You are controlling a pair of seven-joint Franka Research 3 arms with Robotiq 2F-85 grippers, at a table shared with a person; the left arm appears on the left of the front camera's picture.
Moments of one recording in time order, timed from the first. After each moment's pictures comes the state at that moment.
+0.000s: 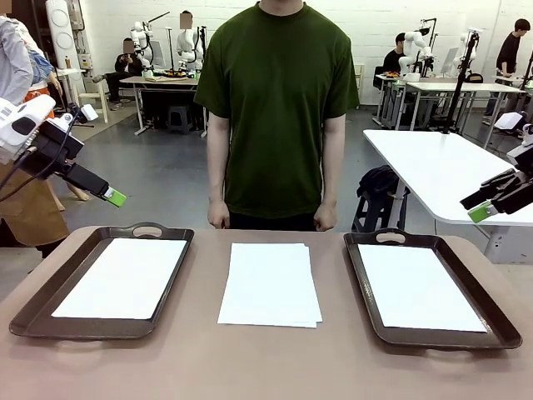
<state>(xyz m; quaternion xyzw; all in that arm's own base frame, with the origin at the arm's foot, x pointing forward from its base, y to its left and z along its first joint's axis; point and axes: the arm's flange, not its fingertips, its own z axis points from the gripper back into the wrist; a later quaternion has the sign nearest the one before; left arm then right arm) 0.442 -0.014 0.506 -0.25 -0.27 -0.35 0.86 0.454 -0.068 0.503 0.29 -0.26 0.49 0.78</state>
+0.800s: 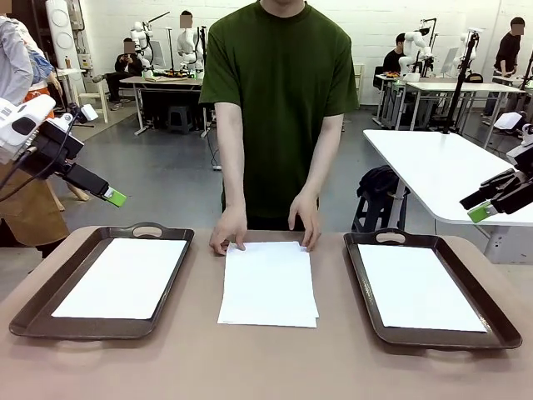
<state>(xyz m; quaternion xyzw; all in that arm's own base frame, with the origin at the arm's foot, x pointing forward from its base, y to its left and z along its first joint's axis) 0.442 -0.014 0.506 -0.25 -0.27 -0.35 0.86 0.454 -0.068 0.503 0.29 -0.26 0.49 0.78</state>
